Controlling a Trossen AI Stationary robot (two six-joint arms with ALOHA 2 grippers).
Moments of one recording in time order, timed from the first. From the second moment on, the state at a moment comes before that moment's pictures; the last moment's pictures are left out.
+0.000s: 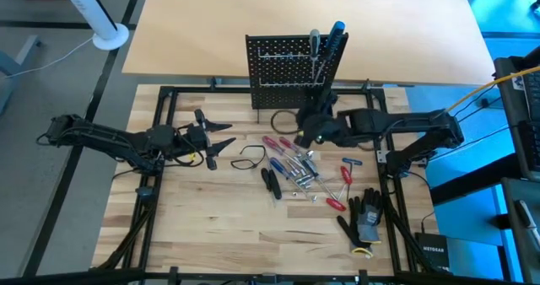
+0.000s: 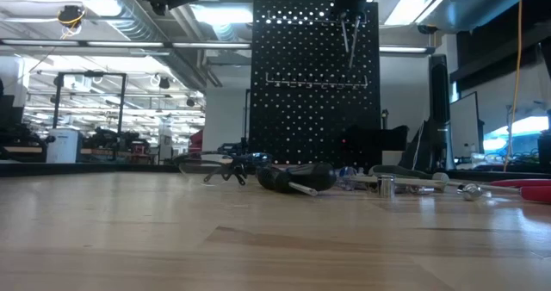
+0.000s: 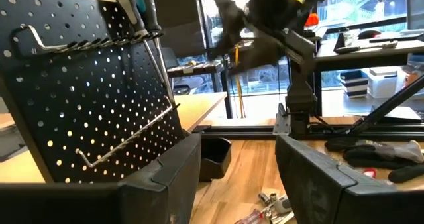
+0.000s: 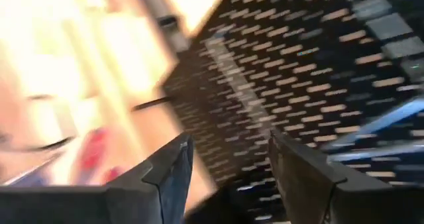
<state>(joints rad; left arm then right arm) -0.11 0.88 0.49 0.46 -0.45 0.19 0.08 1.46 1.48 -0.85 0.75 0.08</state>
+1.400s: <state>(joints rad) -0.11 0.88 0.49 0.45 -0.45 0.16 0.18 1.56 0.88 -0.65 0.14 0.84</state>
